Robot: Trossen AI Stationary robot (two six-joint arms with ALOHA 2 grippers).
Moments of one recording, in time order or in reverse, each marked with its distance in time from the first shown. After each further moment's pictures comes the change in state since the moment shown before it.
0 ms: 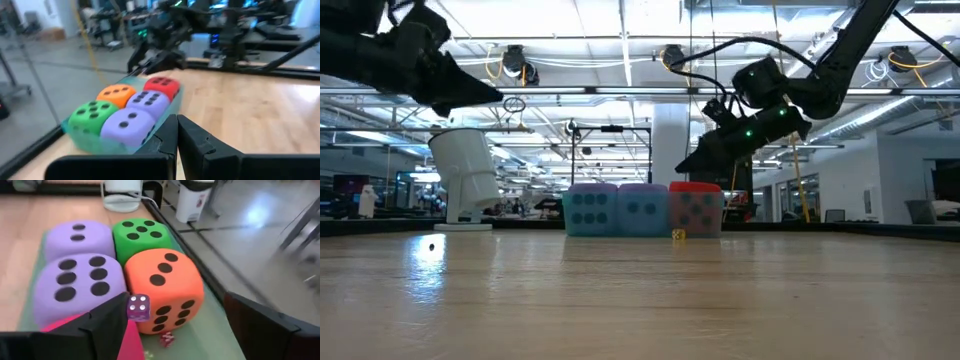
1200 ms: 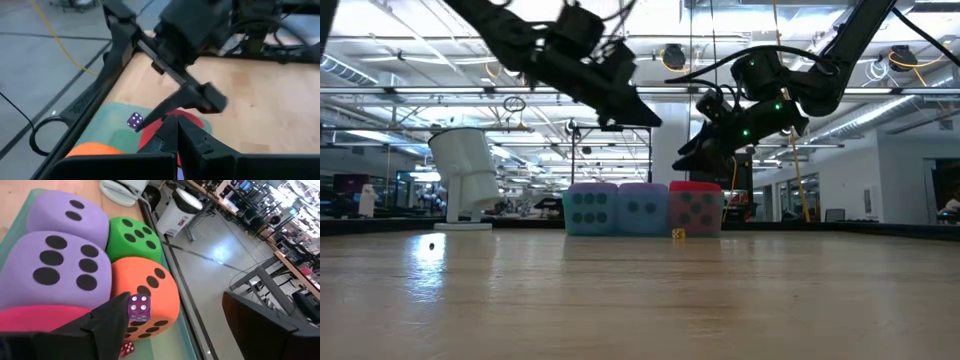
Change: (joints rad) left arm 0.355 1.265 0.843 0.192 0.440 0.129; right arm 0.080 0.000 0.000 0.071 0.153 -0.400
